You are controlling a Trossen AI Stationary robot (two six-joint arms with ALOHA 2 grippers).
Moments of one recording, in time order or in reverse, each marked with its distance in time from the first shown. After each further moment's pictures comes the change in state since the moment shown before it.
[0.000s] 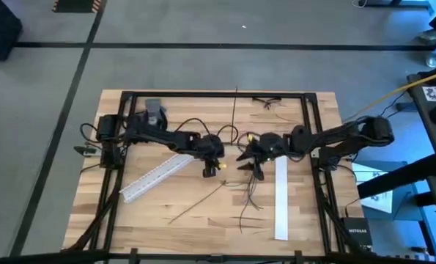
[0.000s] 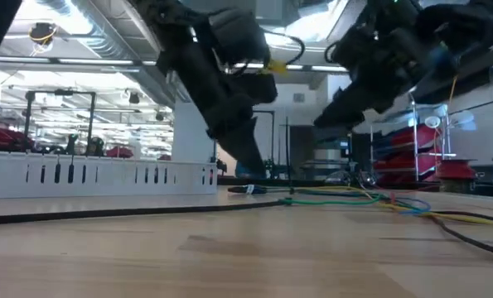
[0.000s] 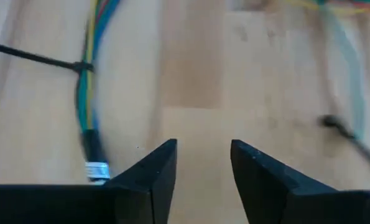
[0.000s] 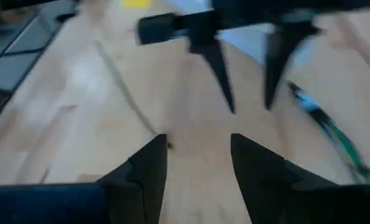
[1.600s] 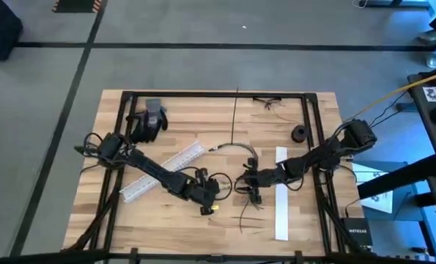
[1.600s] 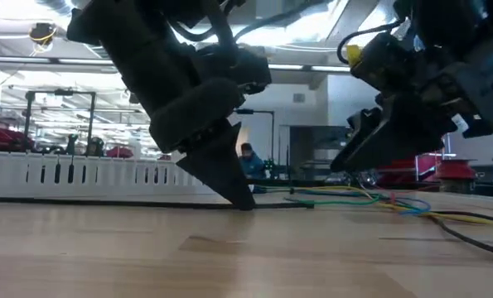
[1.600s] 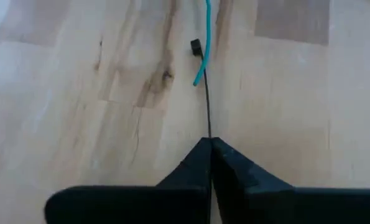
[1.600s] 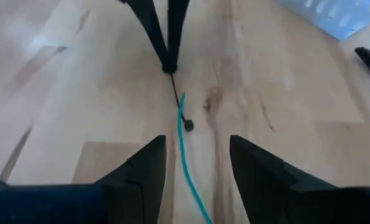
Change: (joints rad) left arm -0.384 0.148 0.003 0.030 -0.390 -0.431; right arm 0.338 0.204 0.000 0.074 0.451 0.124
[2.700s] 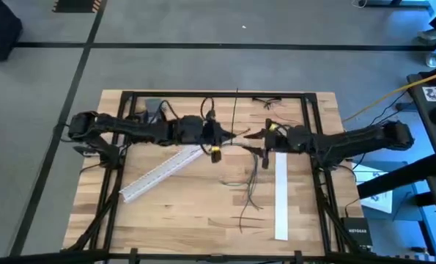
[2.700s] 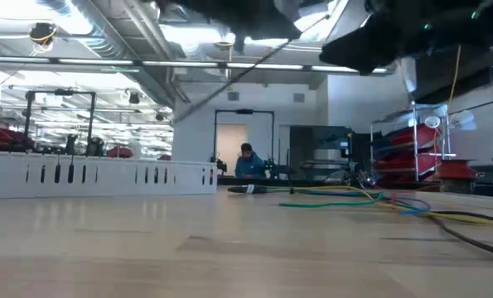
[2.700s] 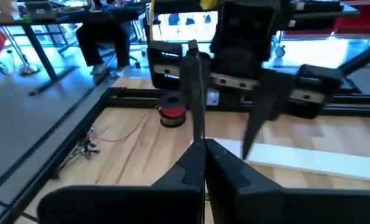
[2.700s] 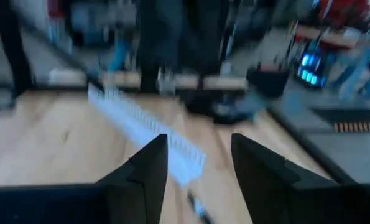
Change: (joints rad) left arm 0.415 -0.373 -0.003 0.435 0.305 0.480; right arm -0.395 -0.534 -0.158 0.239 -0.154 -0.242
